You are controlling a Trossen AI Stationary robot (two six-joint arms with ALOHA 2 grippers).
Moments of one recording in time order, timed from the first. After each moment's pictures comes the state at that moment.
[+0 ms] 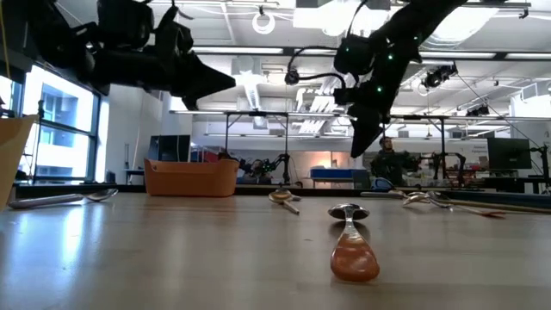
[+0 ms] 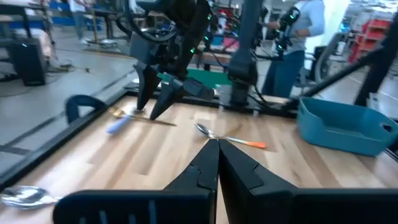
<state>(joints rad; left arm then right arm) 0.32 1.27 0.34 0.88 0.21 -0.08 -0.50 1.56 1.05 -0.58 0.16 -0.10</state>
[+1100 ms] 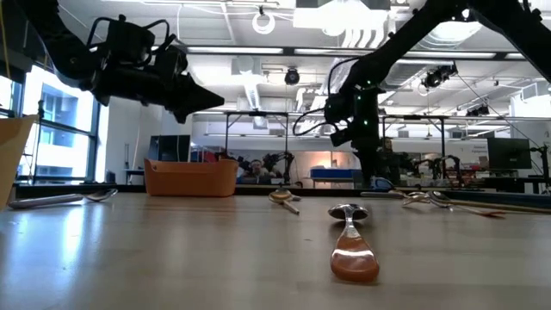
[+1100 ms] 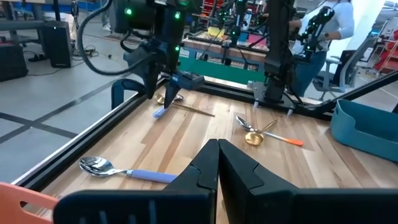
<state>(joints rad) 0.63 1.27 0.34 0.83 0.44 -0.10 -0.82 2.02 1.54 -1.00 0.06 -0.51</state>
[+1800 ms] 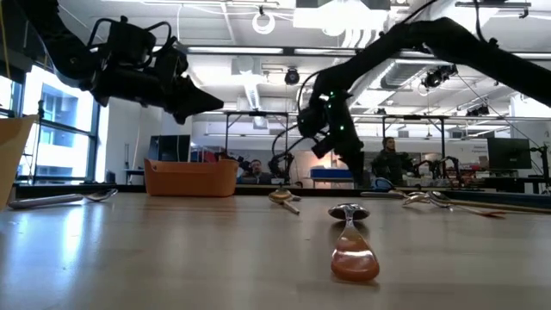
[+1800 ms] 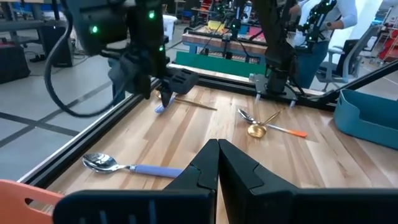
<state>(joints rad) 0.63 1.27 0.34 0.80 0.44 -0.06 -0.74 2.35 2.03 -1.44 0.17 -0.45</state>
